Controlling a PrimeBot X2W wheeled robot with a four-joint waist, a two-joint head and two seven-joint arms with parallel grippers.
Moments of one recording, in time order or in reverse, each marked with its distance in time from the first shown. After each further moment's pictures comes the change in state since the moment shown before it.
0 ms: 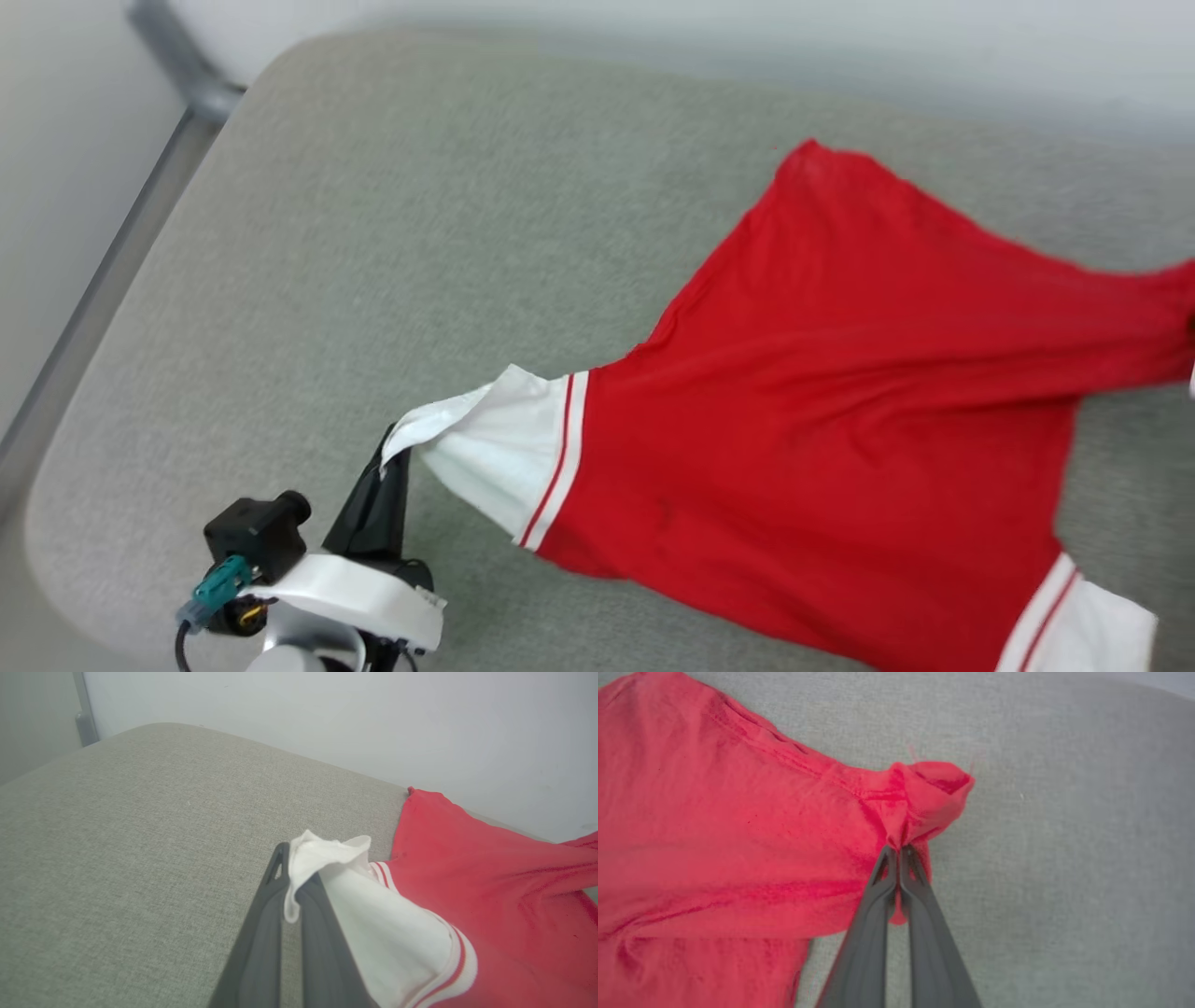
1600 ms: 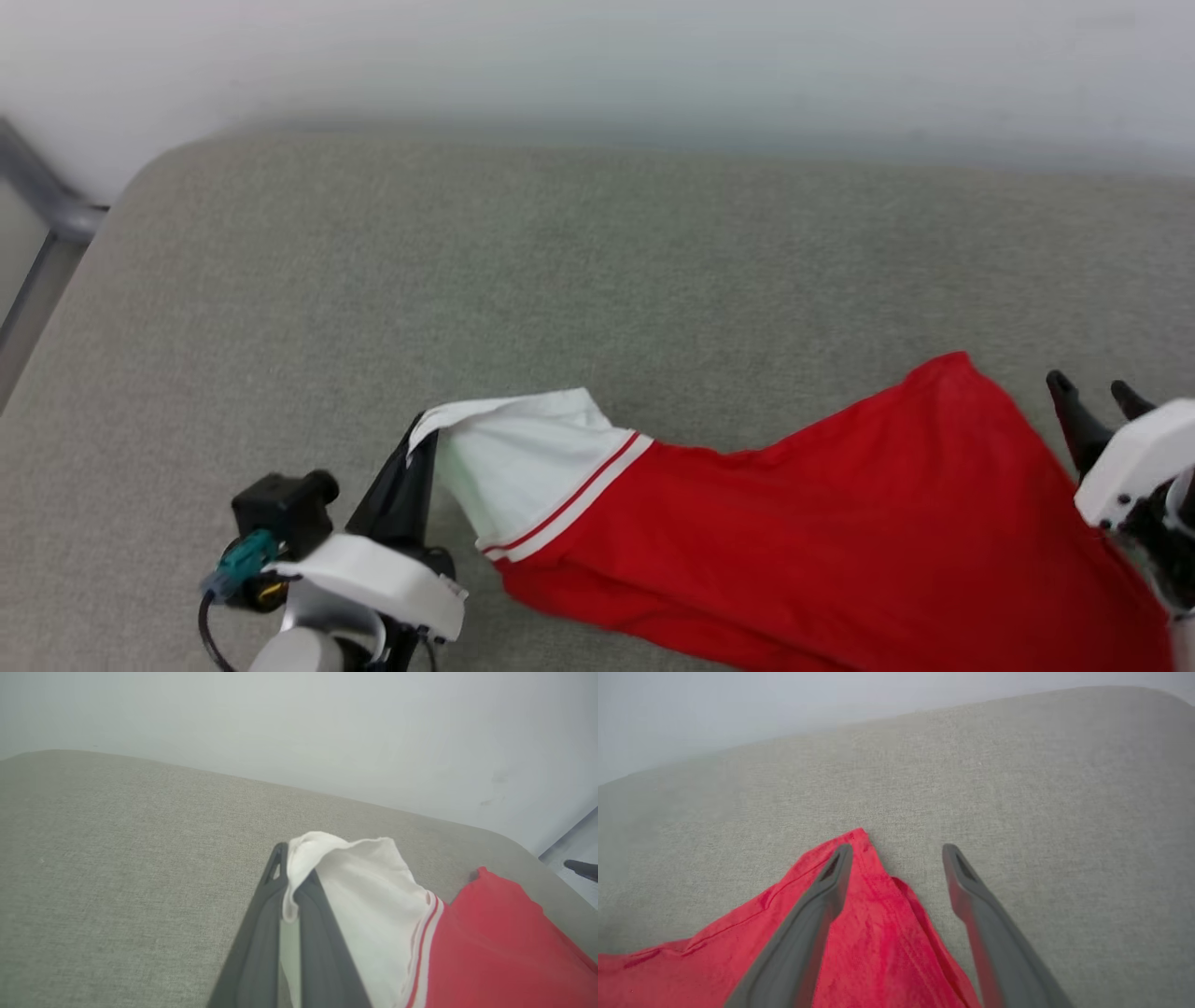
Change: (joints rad) left arm 0.003 0.035 -0.048 -0.050 -0.014 0.030 0.078; right arm 0.361 0.160 0.011 -0.154 0.175 0.000 -0.529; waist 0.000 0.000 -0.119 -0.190
